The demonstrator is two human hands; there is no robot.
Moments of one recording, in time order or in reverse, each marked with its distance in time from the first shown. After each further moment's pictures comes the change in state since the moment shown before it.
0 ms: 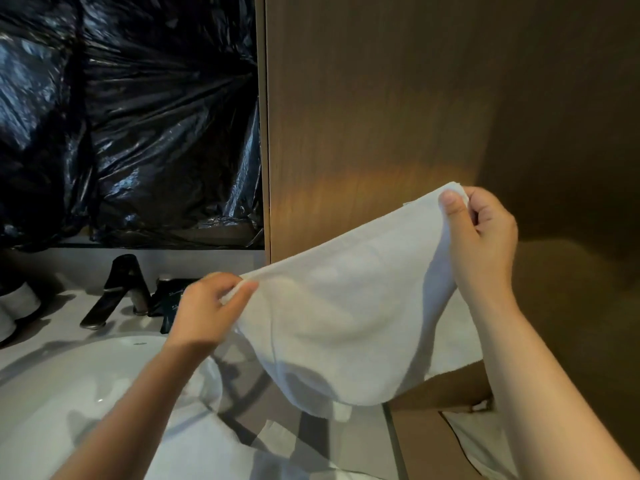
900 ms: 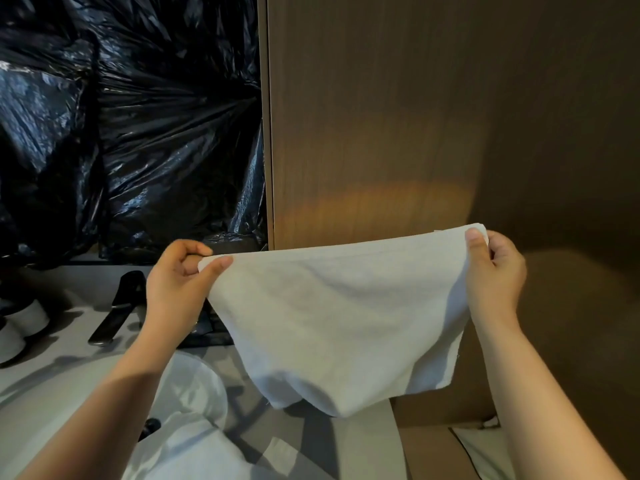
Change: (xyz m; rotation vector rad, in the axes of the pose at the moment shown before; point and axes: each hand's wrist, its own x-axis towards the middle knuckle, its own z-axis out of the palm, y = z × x) left_hand 0.033 0.010 -0.035 -0.263 0.297 -0.184; right_hand -0.001 0.068 -0.005 0.019 0.133 0.212
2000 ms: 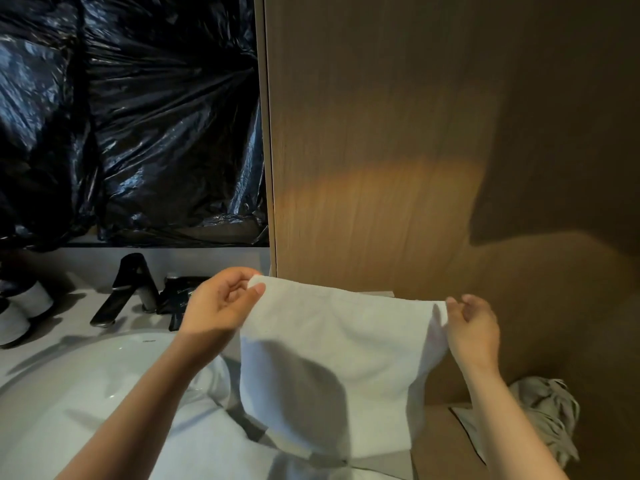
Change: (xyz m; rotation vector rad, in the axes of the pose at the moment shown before) left_hand -0.054 0.010 0.016 -0.110 -0.382 -0.131; right_hand -0.063 0.087 -0.007 -0.334 -0.137 0.388
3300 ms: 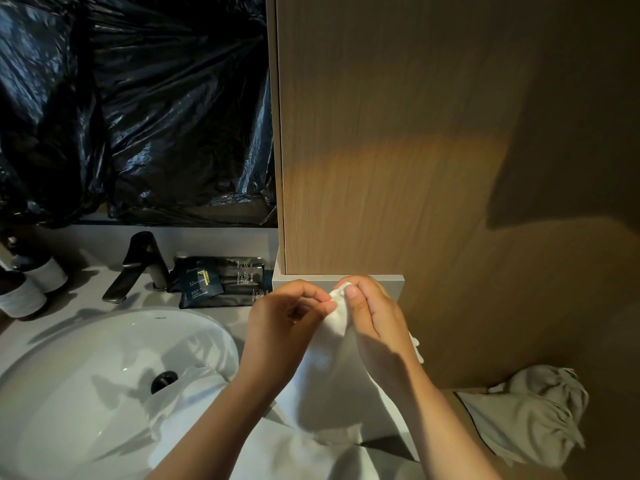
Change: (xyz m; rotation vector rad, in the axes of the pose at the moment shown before) left_hand -0.044 0.012 0.062 0.057 0.028 0.113; right_hand -0.119 -0.087 0.036 0.264 -0.554 -0.524
